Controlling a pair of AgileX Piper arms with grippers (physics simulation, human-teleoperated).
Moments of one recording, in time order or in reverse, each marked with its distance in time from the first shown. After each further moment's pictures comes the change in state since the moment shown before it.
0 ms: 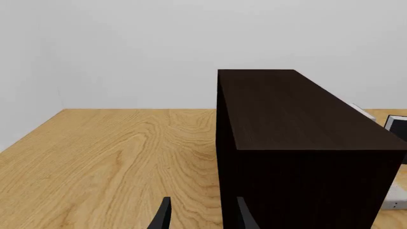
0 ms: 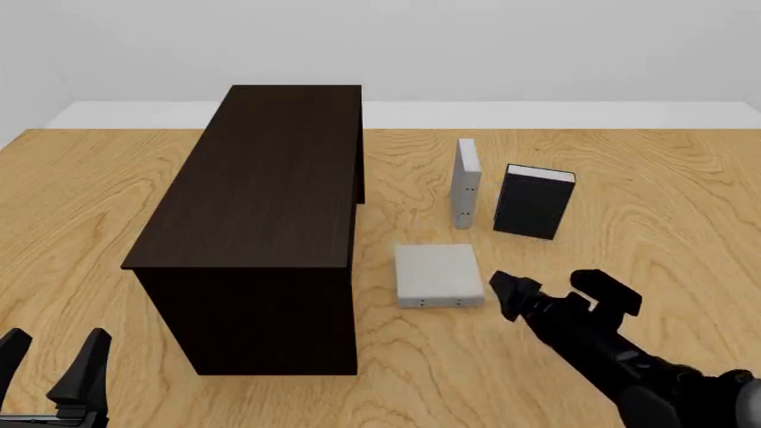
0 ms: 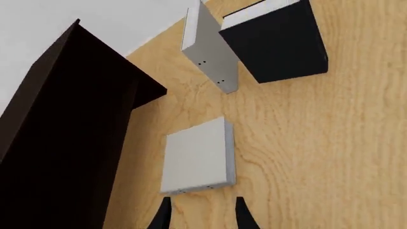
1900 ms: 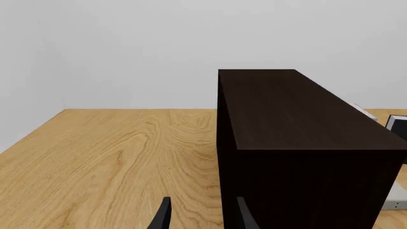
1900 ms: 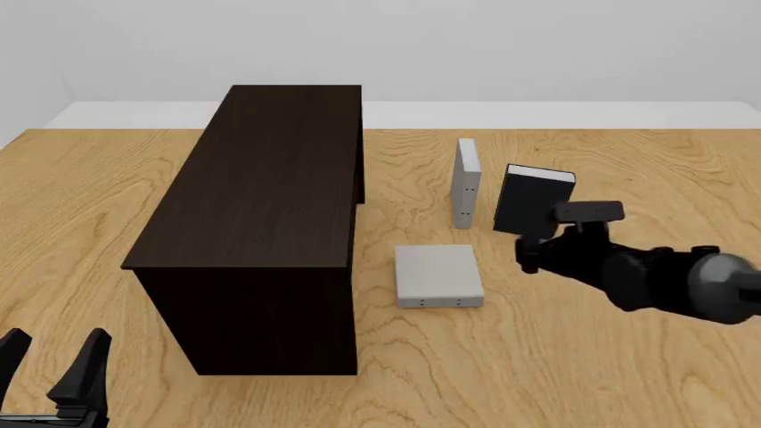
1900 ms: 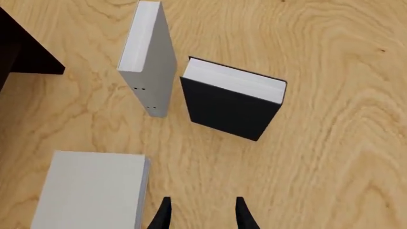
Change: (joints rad) left arm 0.003 0.001 0.003 -0.005 0.003; right arm -0.230 0.227 -0.474 0.526 -0.636
